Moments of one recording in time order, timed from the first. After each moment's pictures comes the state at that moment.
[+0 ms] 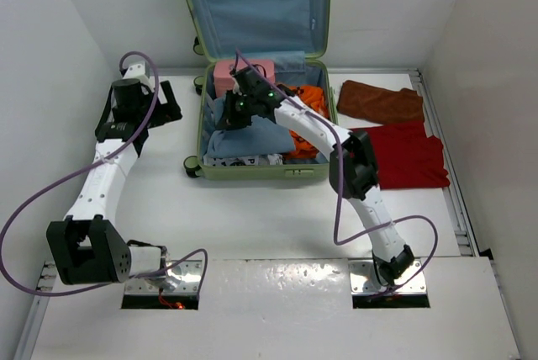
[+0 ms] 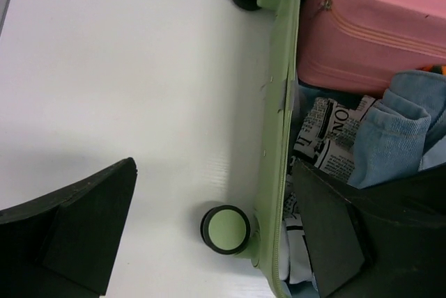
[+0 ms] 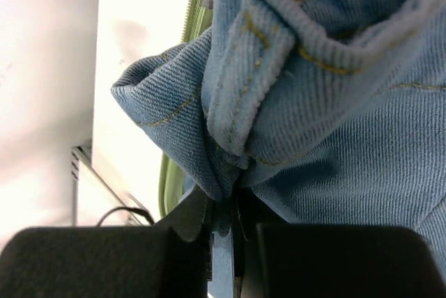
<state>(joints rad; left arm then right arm) 0.06 1.28 1.13 -0.32 -0.01 -0.23 0.70 2.34 2.16 -0.57 -0.30 0.66</state>
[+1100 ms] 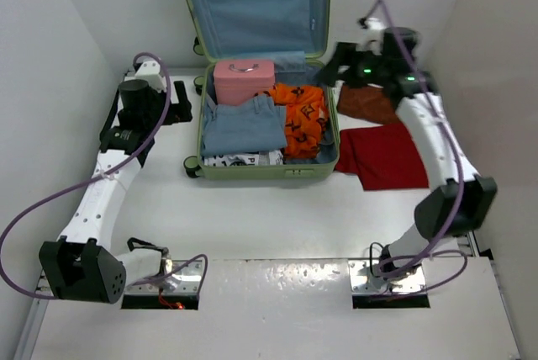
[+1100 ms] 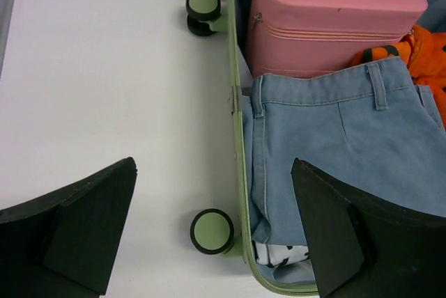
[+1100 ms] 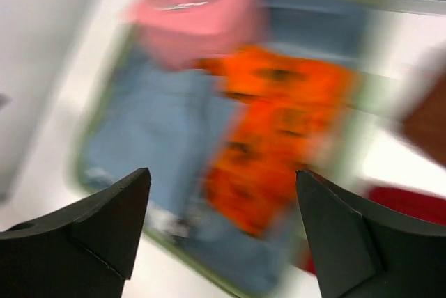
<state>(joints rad) -0.04 1.18 1.11 -0.30 0.00 -0.14 0.18 1.63 1.63 -0.47 -0.46 0.27</state>
